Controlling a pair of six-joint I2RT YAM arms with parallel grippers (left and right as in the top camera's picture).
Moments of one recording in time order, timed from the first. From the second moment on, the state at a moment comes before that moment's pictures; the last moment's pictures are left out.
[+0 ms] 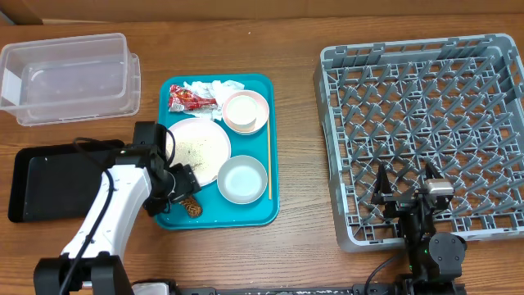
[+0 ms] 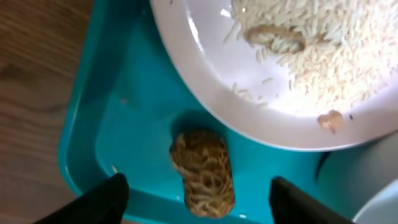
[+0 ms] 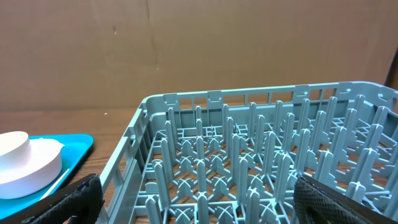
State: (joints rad) left arm 0.01 1.46 0.86 -0.92 0.09 -0.50; right arm 0.03 0.01 0.02 -0.04 -0.02 0.07
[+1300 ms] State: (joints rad) left arm -0.13 1.63 0.84 -0.86 0.02 -0.65; right arm 0.03 0.01 0.02 -0.04 -0.02 0.07
